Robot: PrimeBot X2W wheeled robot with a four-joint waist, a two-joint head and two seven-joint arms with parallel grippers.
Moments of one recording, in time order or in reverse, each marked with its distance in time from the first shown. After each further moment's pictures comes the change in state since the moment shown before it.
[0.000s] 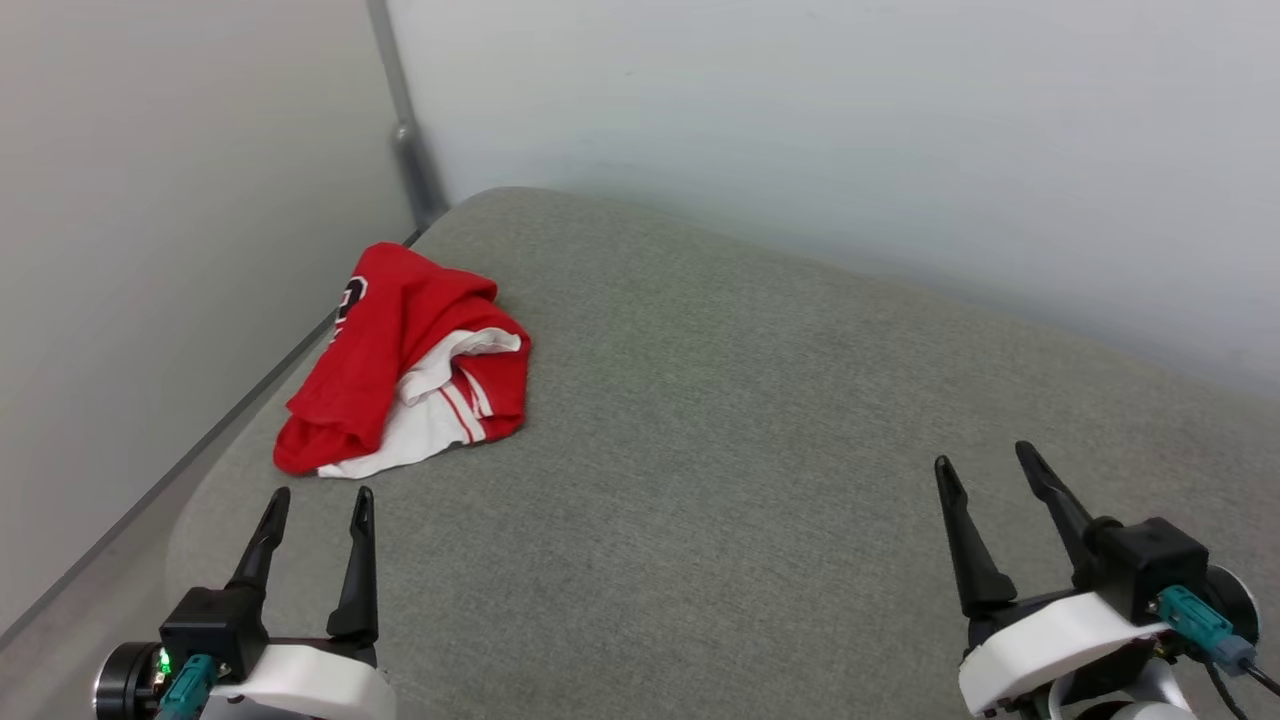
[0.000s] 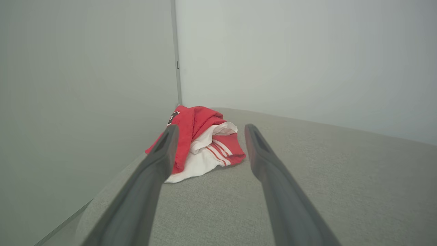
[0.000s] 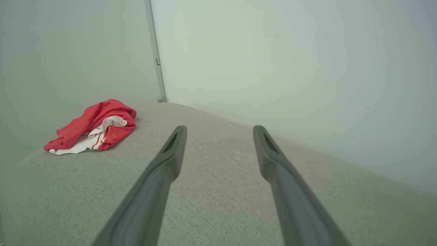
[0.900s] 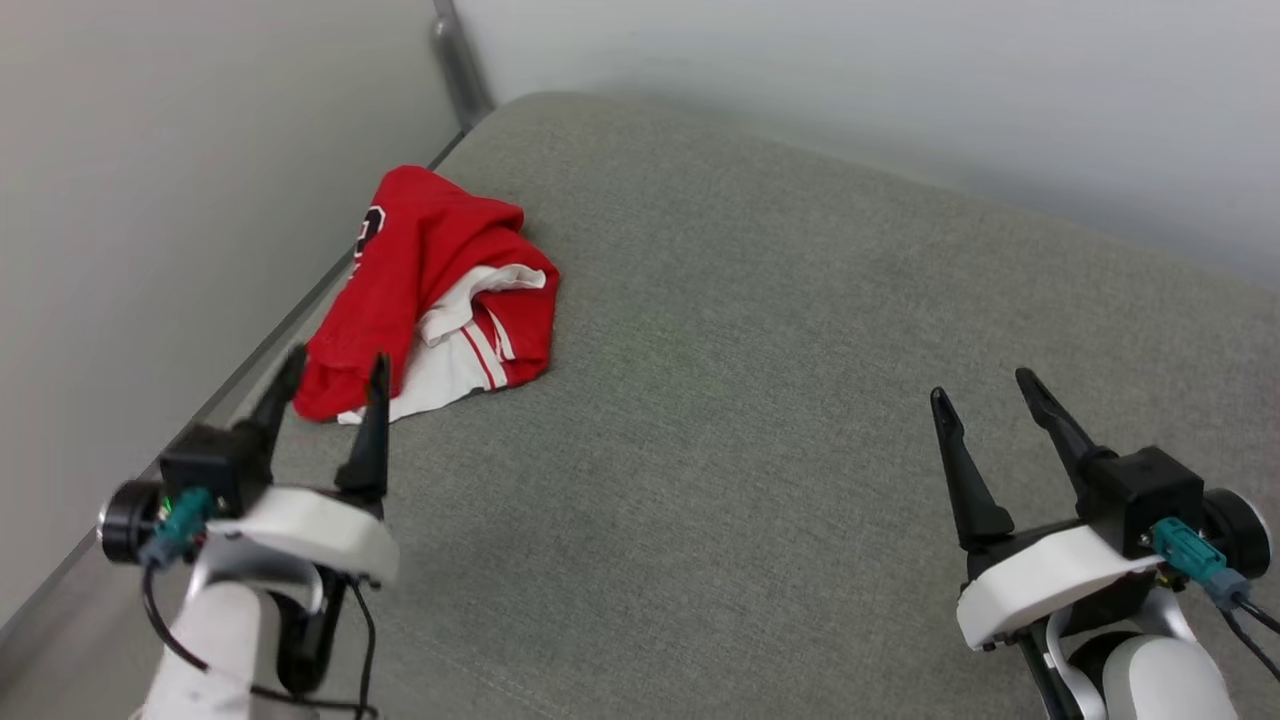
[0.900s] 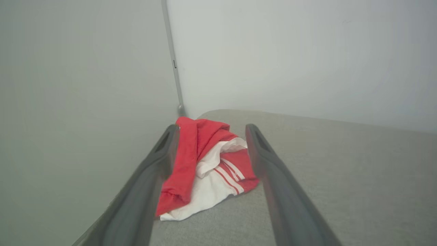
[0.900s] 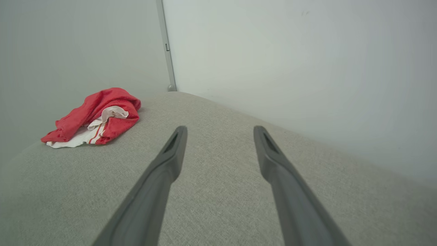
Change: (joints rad) left arm -0.222 0.045 -0.052 0.099 -0.044 -0.009 0.052; right arm -0.107 0.001 0.020 0.003 -0.055 0.000 0.038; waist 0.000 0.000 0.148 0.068
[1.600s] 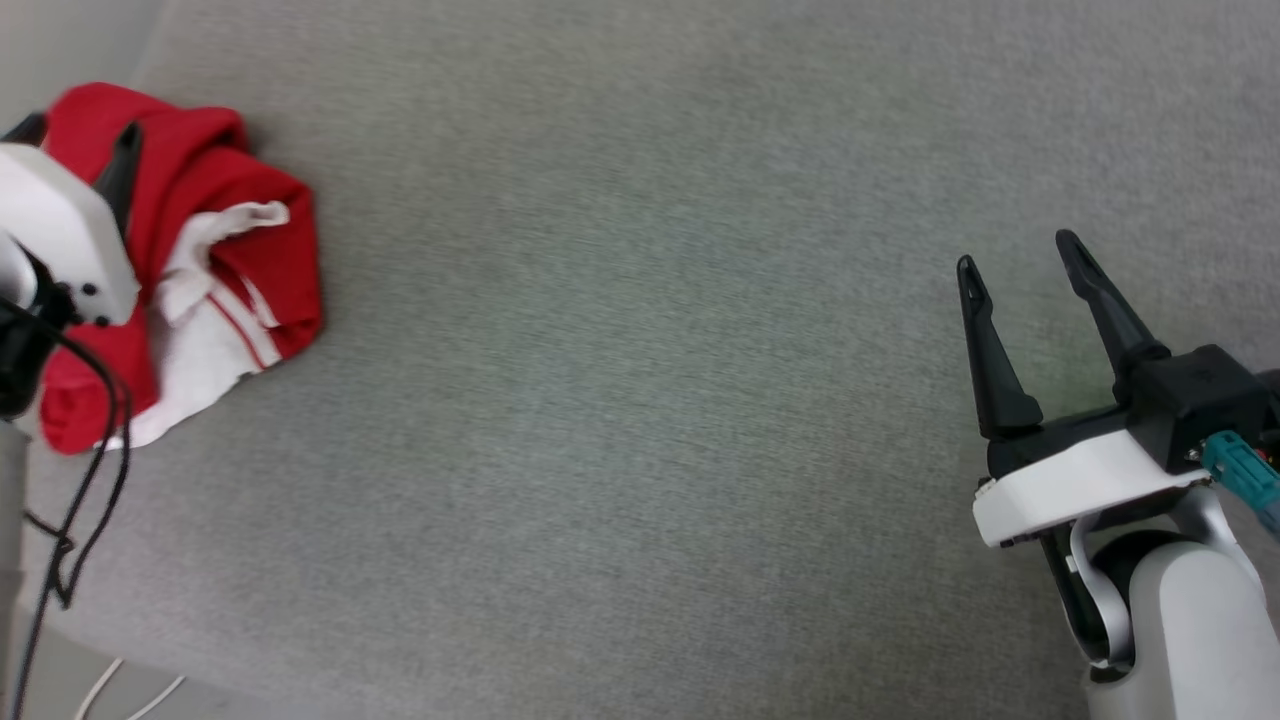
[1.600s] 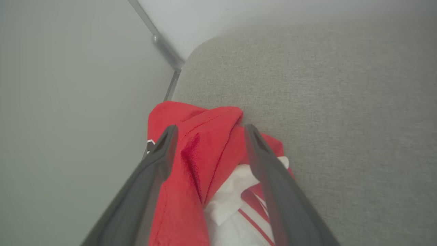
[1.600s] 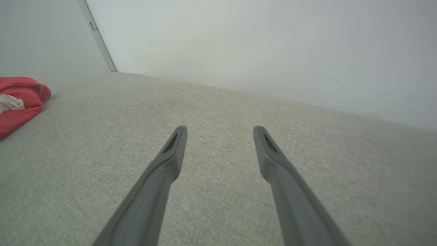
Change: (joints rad) left arm -0.564 0.391 -0.095 0.243 -0.229 -0.003 0.546; right arm -0.149 0.000 -0.009 -0.085 -0.054 0.000 0.019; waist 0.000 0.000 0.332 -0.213
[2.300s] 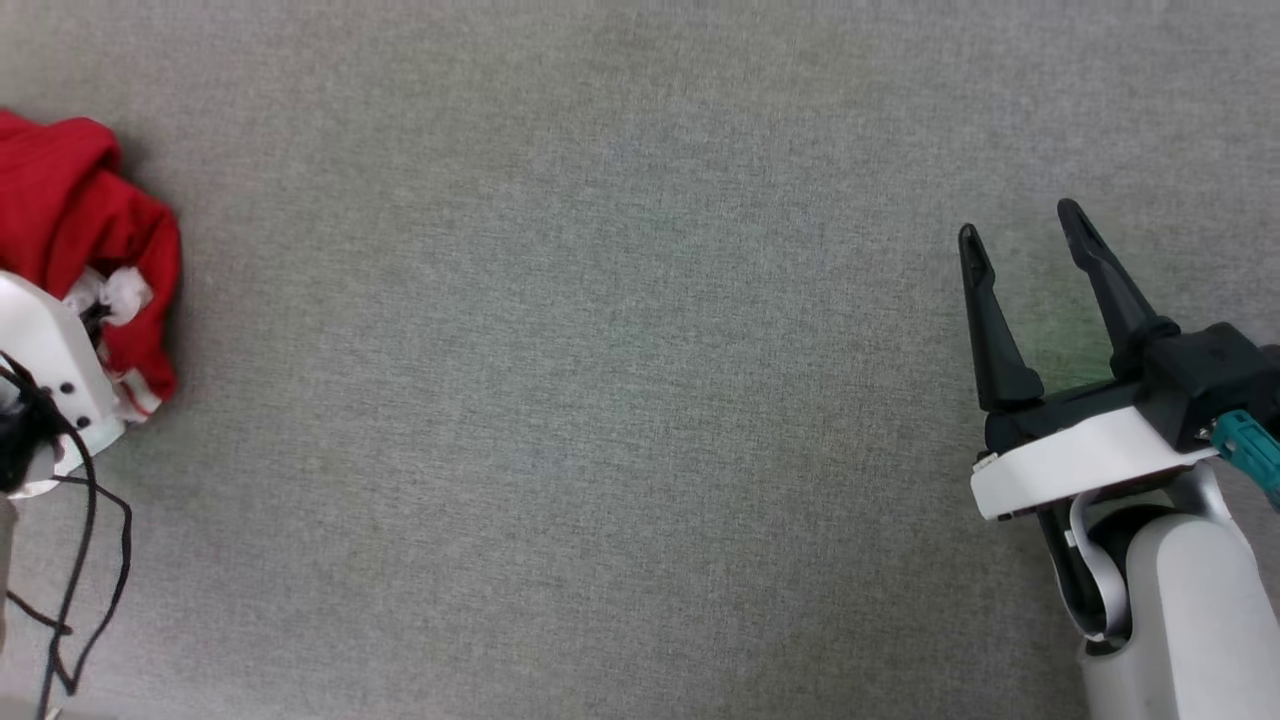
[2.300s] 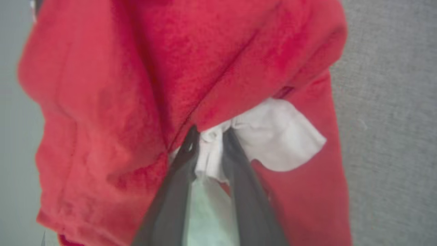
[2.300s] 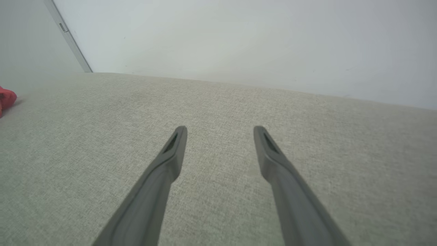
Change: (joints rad) left arm -0.045 0.068 -0.179 0.477 -0.271 -0.001 0.073; right arm -0.060 0.000 0.000 0.060 0.035 0.000 -0.065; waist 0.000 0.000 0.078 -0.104
